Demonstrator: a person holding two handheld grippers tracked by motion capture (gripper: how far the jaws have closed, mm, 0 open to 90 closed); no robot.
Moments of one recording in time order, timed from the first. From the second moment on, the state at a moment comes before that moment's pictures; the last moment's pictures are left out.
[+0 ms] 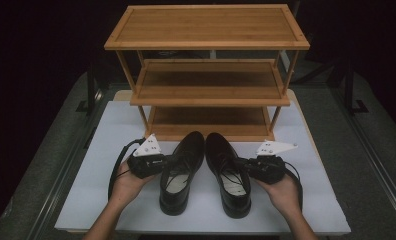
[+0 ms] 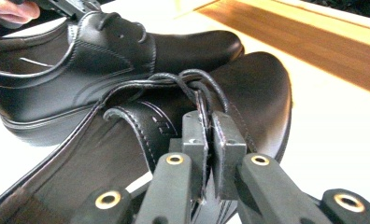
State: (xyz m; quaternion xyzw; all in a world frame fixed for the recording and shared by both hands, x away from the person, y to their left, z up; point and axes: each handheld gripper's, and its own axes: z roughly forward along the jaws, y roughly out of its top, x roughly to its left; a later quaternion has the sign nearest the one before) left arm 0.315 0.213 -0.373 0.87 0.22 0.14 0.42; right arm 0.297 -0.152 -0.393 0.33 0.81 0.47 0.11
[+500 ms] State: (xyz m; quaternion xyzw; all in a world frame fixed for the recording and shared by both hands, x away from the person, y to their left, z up) left arm 0.317 0.220 -0.362 0.85 0.24 0.16 0.44; right arm 0.300 -0.153 -0.384 0.34 0.80 0.47 0.14
